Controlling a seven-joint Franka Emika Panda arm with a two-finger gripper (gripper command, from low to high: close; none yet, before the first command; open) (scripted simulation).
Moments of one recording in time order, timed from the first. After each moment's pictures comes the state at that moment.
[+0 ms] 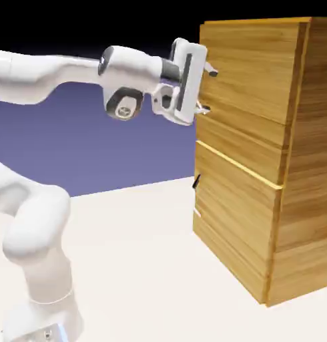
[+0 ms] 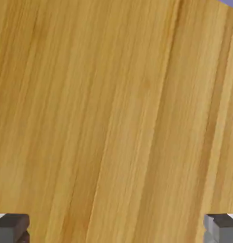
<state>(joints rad) -0.42 -0.85 0.58 -2.54 0.99 3.08 1.77</state>
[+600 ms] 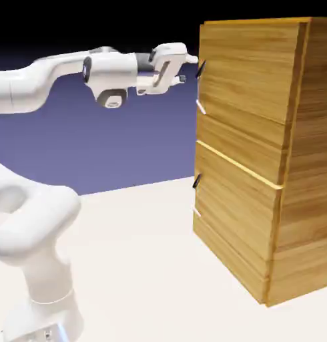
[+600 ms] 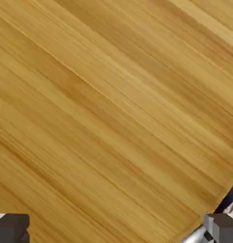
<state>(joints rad) -0.74 -1.06 1.02 -2.33 1.73 3.11 2.55</state>
